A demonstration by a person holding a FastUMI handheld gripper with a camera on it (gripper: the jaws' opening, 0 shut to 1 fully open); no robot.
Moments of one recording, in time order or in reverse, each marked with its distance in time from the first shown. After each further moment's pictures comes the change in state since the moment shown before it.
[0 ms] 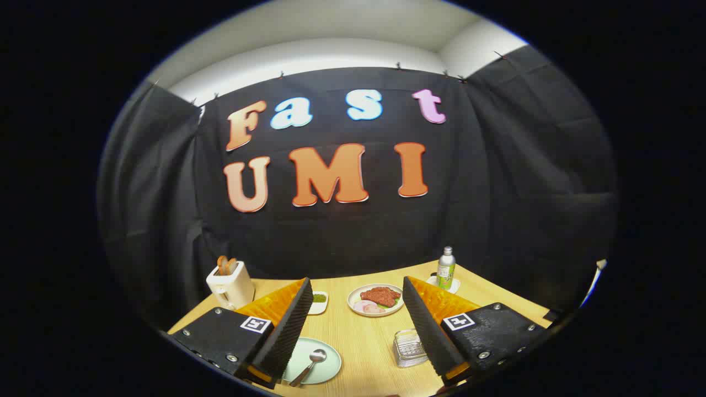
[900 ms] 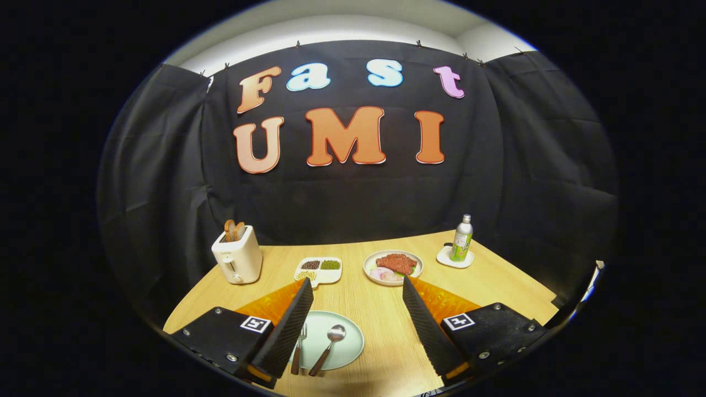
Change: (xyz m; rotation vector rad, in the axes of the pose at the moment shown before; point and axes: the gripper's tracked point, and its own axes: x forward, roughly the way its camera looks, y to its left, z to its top) arm 0.000 0.052 -0.072 -0.012 0.197 0.016
